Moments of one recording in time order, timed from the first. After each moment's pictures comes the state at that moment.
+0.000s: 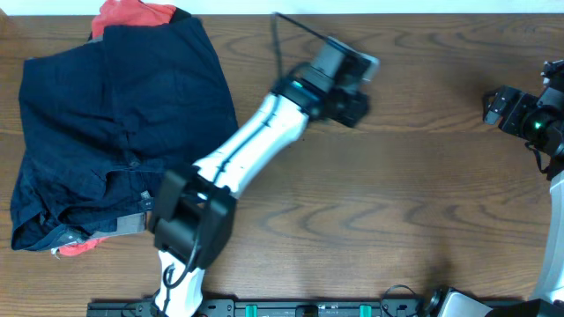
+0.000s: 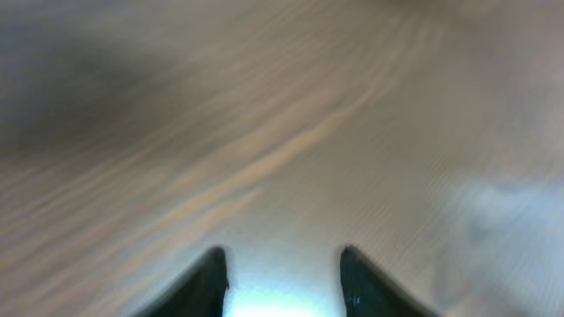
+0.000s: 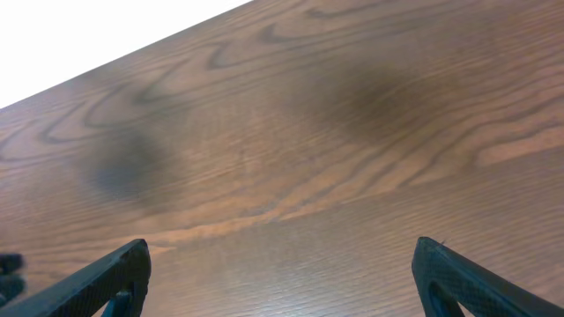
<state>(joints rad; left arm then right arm) -0.60 2.04 1.74 -0.63 0.34 -0.16 -0.44 1.37 1.25 -0.70 -0.36 0.06</state>
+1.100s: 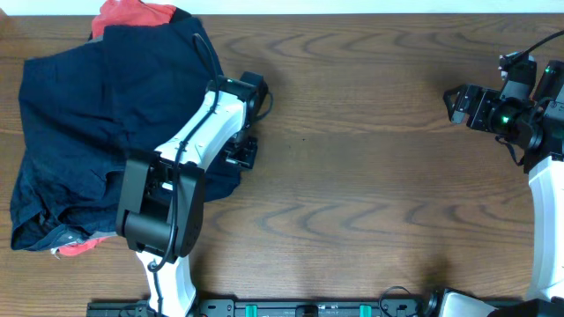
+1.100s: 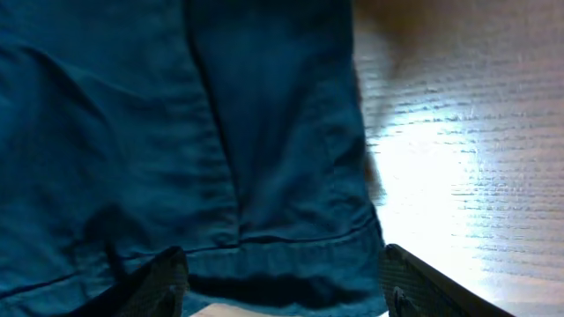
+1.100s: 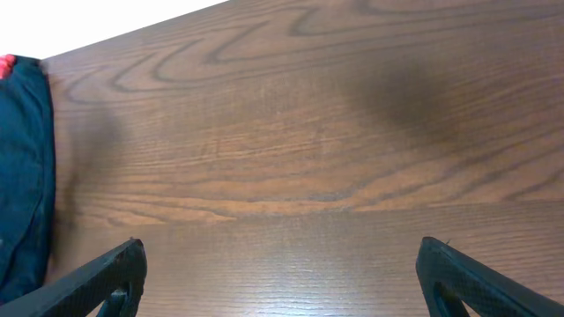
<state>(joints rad) -0.36 2.00 1.46 -1.22 -0.20 -0.15 -0.28 1.39 1.25 -0.71 -0.40 0.05</state>
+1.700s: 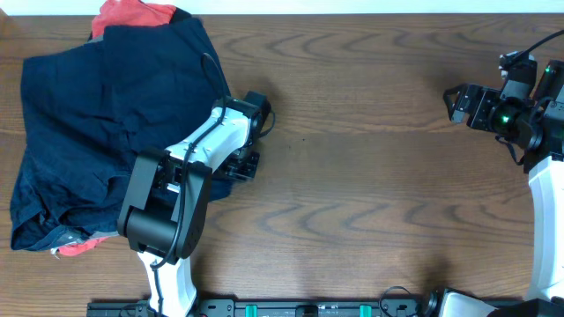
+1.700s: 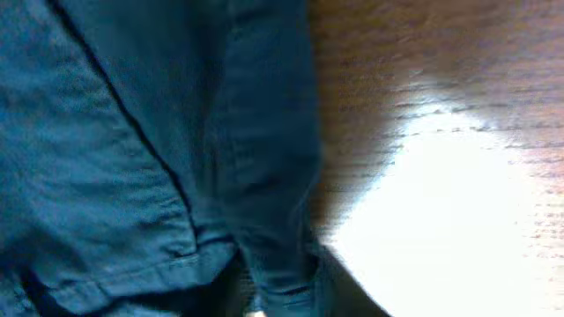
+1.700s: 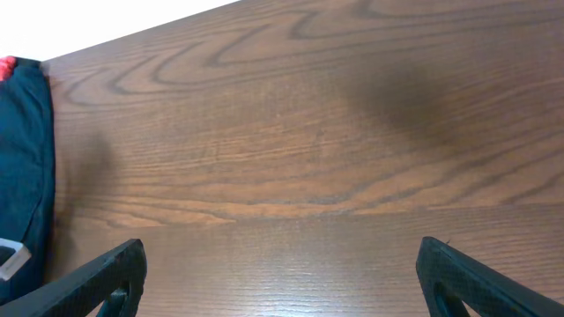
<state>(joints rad) -0.37 2.00 1.31 -1.06 -0.19 -0.19 -0.28 1.39 1.25 -0.70 -0.40 0.05</state>
